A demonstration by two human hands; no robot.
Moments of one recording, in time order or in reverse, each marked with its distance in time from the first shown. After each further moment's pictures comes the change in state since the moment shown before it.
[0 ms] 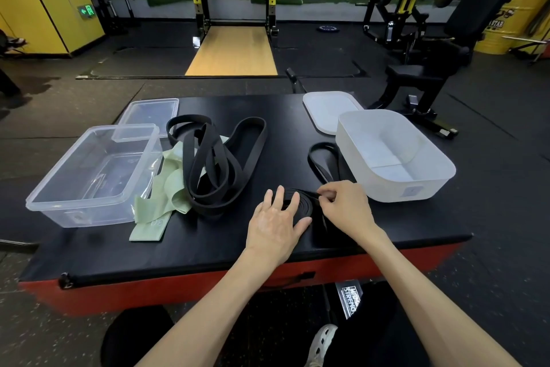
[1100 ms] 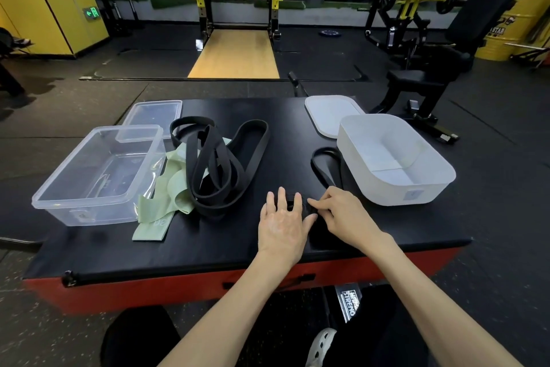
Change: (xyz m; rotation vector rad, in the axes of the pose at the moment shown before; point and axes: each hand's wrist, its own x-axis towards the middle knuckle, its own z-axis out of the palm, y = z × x) left_hand 0.001 0.016 0.000 0.036 -0.057 -0.074; right_hand -0.008 0.006 -0.002 -0.191 -0.193 -0.337
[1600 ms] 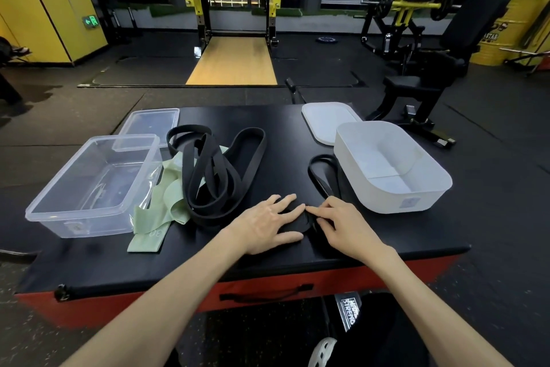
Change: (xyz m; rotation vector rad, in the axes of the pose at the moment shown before) left_hand 0.031 -0.057 -0.017 0.008 -0.136 0.496; right_hand -0.006 0.007 0.003 0.057 0.042 -0.013
